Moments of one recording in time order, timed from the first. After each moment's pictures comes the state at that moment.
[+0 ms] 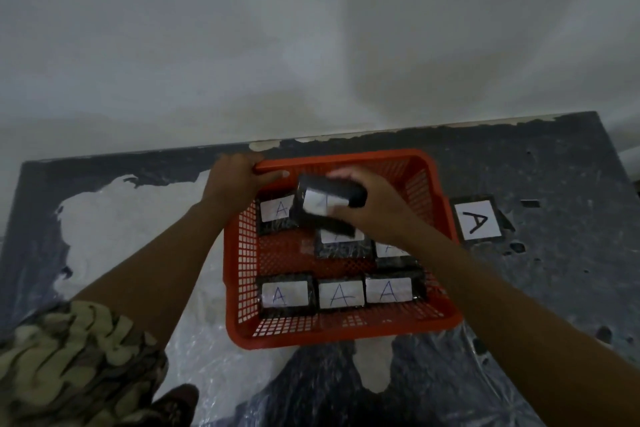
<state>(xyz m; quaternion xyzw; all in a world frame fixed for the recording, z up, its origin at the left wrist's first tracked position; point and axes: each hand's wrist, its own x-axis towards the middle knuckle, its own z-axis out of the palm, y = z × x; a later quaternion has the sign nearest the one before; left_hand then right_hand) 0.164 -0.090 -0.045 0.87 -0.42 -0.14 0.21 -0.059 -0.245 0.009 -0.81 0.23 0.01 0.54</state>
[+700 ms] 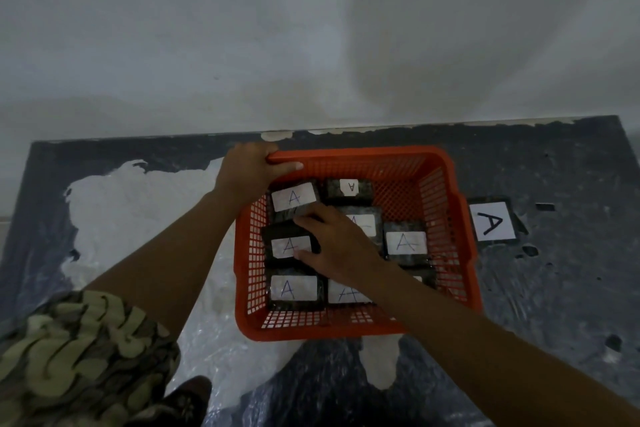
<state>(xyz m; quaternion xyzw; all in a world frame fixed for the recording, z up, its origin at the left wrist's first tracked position) 0.162 -0.090 -0.045 0.87 -0.42 -0.14 0.23 -0.051 -0.165 -0.050 -0.94 0.11 0.02 0.33</state>
